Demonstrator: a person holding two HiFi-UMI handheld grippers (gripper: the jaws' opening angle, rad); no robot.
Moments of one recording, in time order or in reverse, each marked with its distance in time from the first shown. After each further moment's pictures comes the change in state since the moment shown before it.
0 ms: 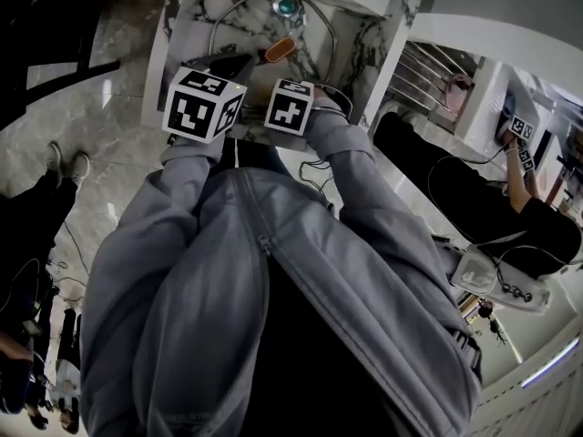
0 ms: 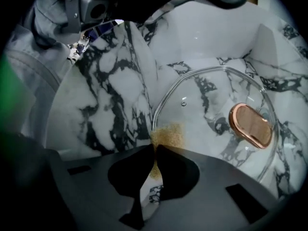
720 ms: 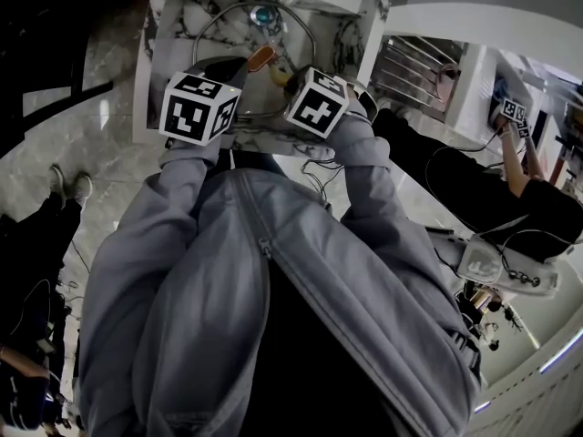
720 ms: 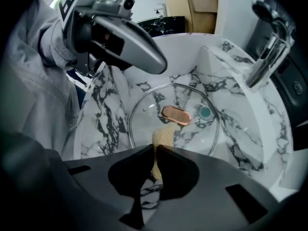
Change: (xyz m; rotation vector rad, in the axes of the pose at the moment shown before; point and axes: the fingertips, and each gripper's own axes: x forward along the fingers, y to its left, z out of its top) left arm 0.014 -0.023 0.024 0.049 -0.006 -0.037; right arm -0.099 -0.046 -0.036 0.182 -0.120 -0.250
